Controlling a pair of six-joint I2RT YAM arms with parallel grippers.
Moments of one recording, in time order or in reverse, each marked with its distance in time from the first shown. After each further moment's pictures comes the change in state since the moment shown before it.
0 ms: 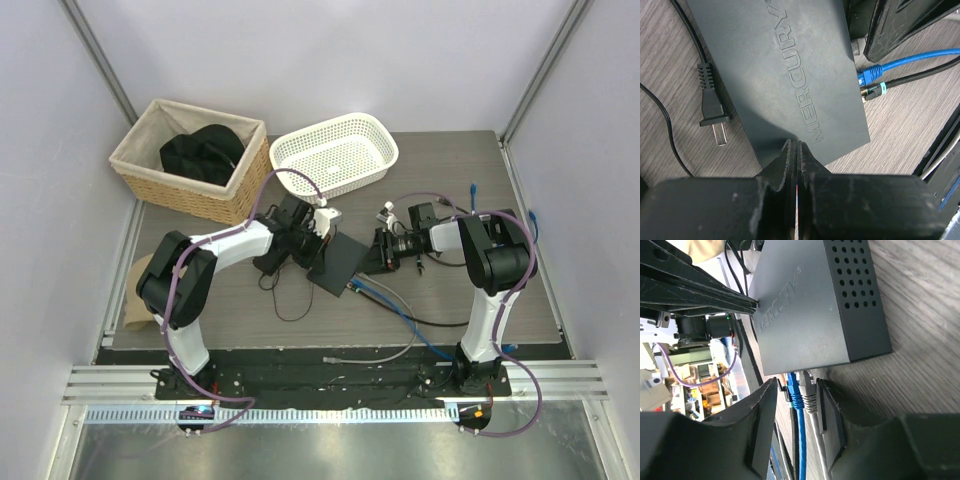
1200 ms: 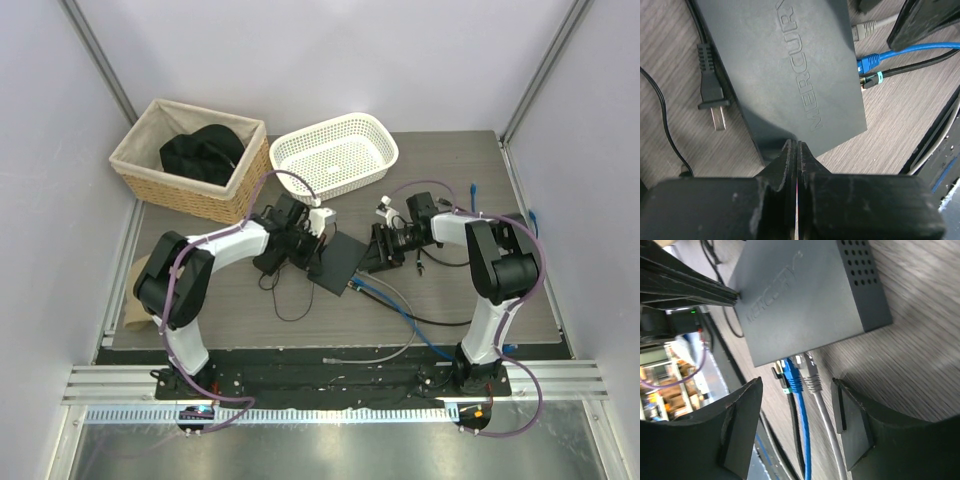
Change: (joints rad) left arm 0.032 -0.017 -0.027 -0.008 0.034 -0.050; right arm 0.016 -0.092 0.098 -0.299 0.184 -0.169
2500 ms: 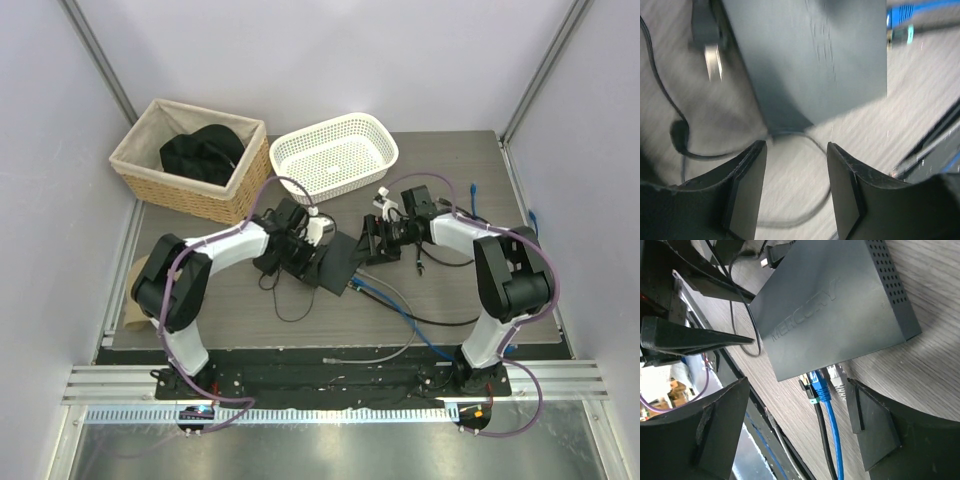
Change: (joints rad) left arm -0.017 -0.013 0.003 -0.134 -0.079 0.015; right arm 0.062 -0.120 -0.007 0.062 0.103 0.192
